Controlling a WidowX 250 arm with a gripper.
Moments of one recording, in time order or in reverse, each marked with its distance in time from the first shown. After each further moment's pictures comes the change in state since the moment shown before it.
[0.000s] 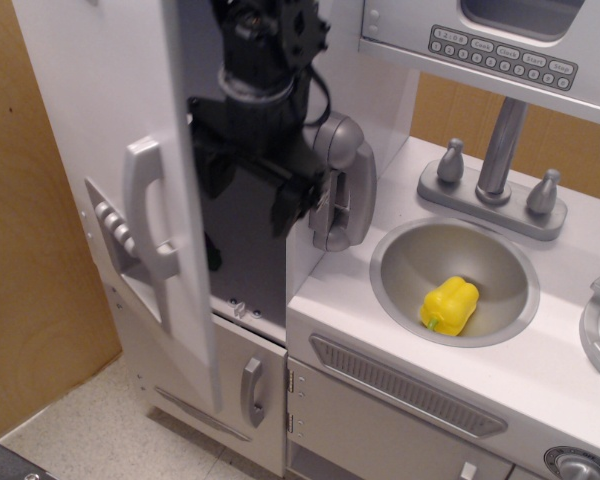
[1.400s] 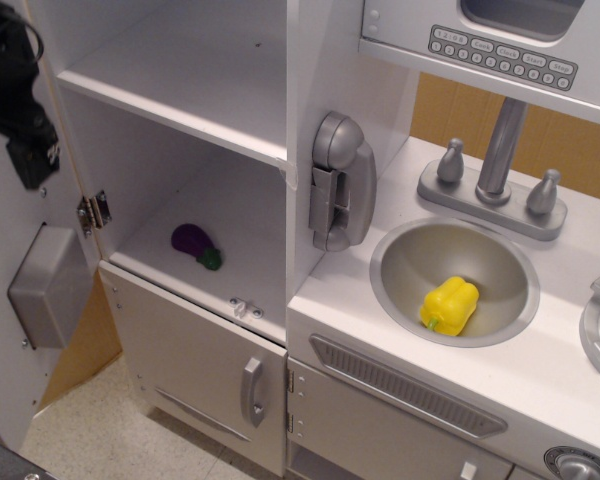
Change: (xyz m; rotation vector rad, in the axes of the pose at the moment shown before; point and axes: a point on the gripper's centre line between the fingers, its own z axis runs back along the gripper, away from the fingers) arm -0.047 0.163 -0.002 0.087 -0.022 0.068
